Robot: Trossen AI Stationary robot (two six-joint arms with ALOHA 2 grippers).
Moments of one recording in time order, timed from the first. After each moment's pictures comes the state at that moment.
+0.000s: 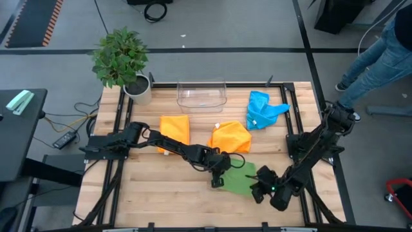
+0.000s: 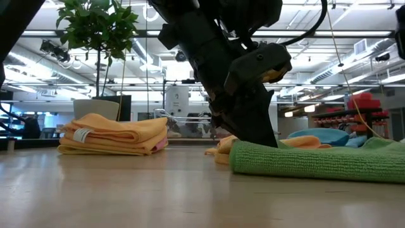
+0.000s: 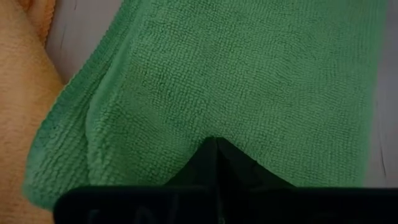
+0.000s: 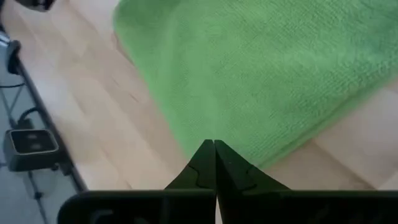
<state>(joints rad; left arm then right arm) -0.22 2.23 1.58 -0.31 -0.02 -0.33 0.93 1.57 0.73 -0.28 0.56 1.80</state>
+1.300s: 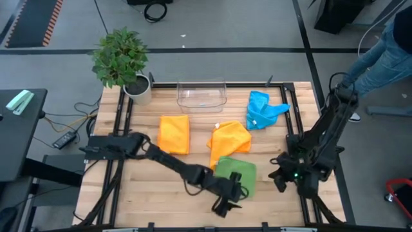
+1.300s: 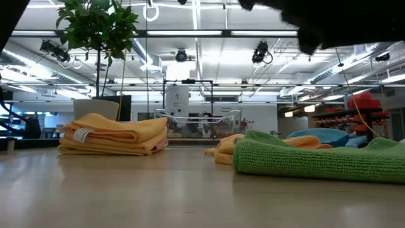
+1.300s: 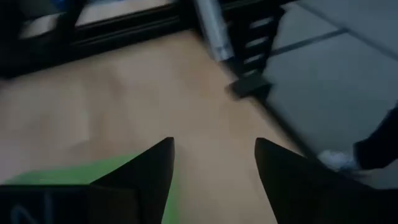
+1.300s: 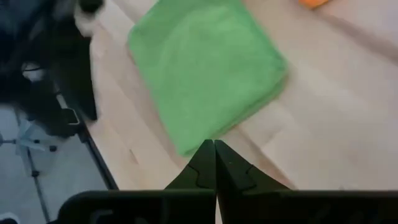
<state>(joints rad) -0.37 2.28 1.73 0.08 0.00 0.06 1.08 1.16 0.73 -0.77 0.60 1.88</state>
